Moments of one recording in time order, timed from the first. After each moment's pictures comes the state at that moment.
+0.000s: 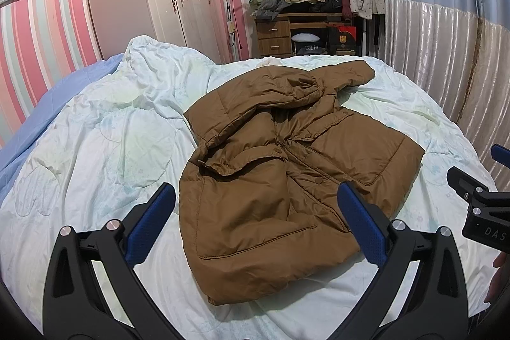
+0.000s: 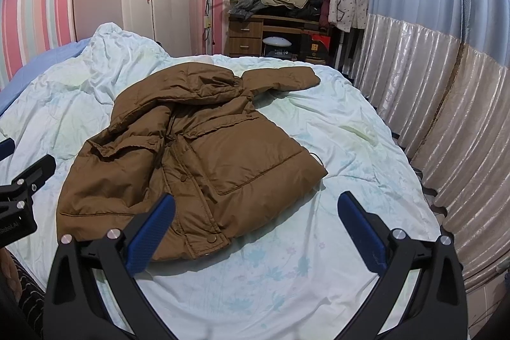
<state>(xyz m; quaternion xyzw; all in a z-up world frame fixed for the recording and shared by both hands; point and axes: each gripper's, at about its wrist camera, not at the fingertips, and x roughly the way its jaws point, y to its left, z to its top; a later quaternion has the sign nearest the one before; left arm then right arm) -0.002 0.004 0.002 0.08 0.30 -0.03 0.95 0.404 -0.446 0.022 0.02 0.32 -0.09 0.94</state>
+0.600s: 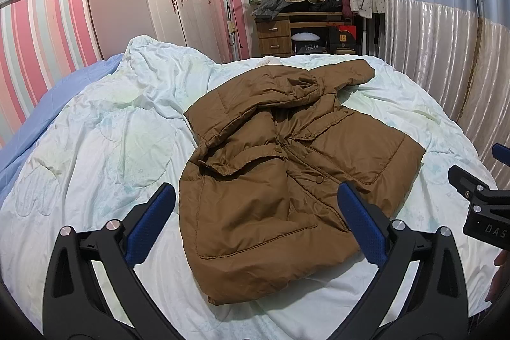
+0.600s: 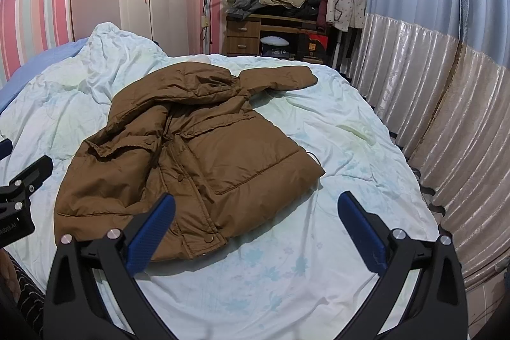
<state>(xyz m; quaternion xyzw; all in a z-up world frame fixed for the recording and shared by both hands) -0.003 0.003 0.000 0.08 0.30 -0.03 0.95 0.405 -0.451 0.022 0.02 0.32 -0.09 0.94</state>
